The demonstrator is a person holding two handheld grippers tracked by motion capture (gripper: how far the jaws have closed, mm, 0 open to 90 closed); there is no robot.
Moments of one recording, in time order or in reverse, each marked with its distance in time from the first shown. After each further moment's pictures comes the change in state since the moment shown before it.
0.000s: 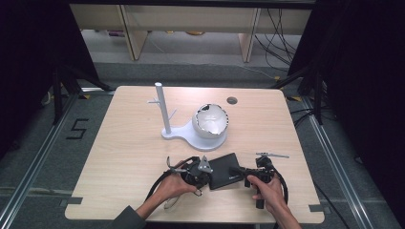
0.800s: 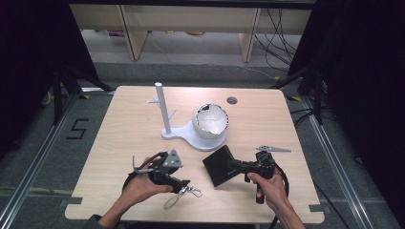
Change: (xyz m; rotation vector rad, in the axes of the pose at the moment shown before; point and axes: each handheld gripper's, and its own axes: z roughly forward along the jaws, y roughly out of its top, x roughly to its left) left arm 0.005 -0.045 -0.096 -0.092 0.110 -0.107; right arm 0.028 0.019 -0.013 -0.075 0.117 -0.170
